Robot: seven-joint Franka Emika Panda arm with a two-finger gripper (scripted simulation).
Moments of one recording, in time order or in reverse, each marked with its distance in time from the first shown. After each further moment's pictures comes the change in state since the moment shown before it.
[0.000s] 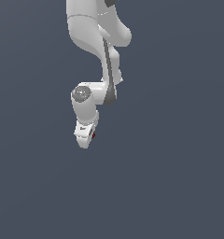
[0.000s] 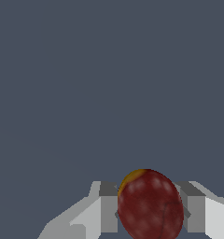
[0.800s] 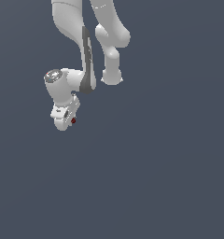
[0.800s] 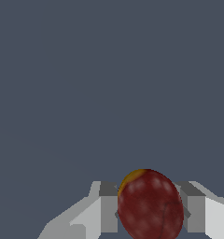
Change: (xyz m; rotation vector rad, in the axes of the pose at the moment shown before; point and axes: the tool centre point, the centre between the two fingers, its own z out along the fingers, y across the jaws) arm -0.133 -0.055 -0.018 -0.001 0.000 0.001
